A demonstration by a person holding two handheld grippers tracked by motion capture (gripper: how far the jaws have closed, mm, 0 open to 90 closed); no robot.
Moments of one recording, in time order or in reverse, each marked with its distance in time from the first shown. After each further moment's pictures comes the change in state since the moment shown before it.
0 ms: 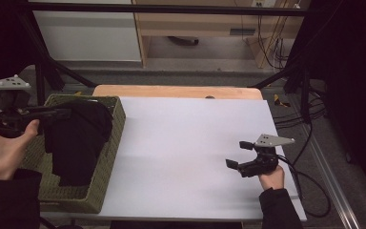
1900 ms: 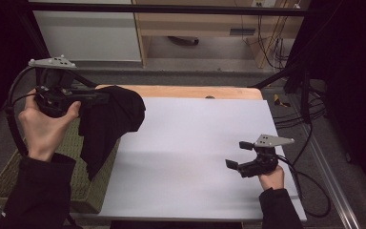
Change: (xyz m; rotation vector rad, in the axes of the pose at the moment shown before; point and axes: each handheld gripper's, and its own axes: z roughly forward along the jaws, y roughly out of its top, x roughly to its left) left arm -0.050 0.058 0.045 -0.020 -0.108 0.067; right arm 0.000 -0.001 0.001 0.003 0.001 -0.004
